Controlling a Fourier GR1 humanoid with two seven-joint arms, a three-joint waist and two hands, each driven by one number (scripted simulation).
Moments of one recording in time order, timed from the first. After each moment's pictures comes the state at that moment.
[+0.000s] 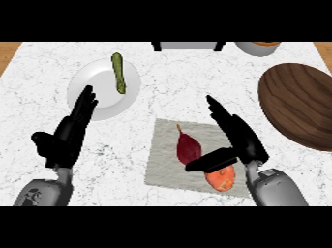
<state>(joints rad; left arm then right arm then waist) -0.14 0.18 -0.14 -1.53 0.07 0.15 0.06 -0.24 -0.11 0.30 -1.57 0.01 -0.03 0.53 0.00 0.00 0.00</state>
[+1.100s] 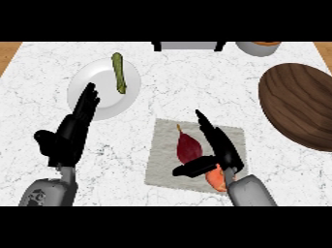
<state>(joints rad) -0.14 0.10 -0.09 -1.57 -0.01 0.11 0.10 -0.22 0.00 0.31 -1.30 0.08 -0.08 0.35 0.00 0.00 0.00</state>
